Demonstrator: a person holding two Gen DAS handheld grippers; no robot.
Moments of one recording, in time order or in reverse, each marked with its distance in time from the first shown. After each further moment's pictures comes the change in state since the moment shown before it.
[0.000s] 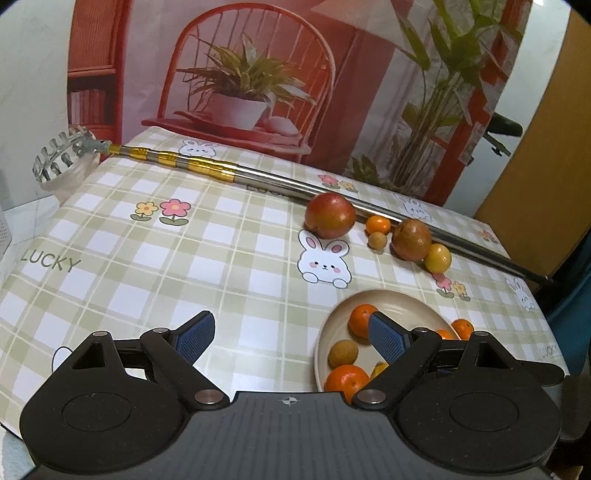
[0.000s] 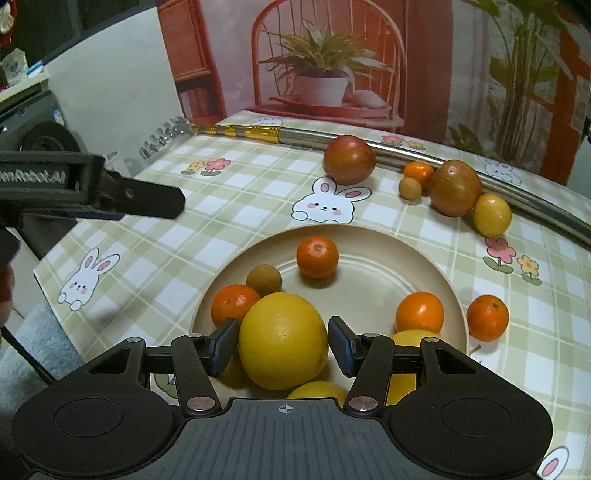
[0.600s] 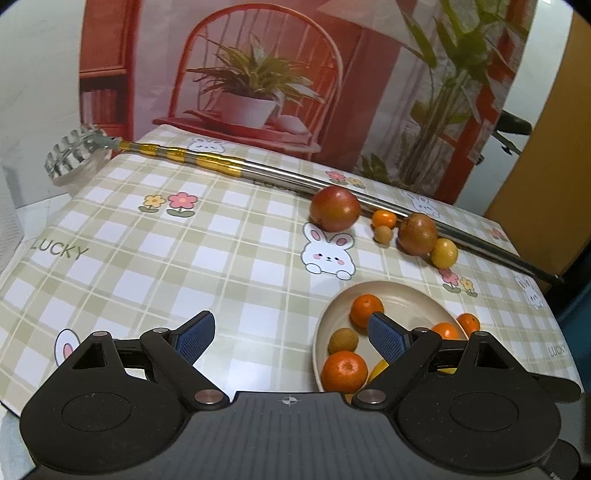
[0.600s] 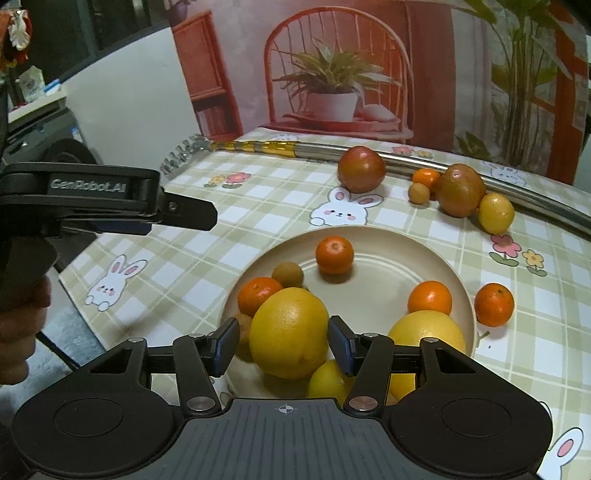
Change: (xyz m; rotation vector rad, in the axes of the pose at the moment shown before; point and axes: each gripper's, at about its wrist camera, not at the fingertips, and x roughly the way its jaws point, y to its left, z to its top) left arm -0.005 -0.007 -0.010 -0.021 -0.006 0.054; right arm -0.021 0.004 -0.017 0.002 -0.063 0.064
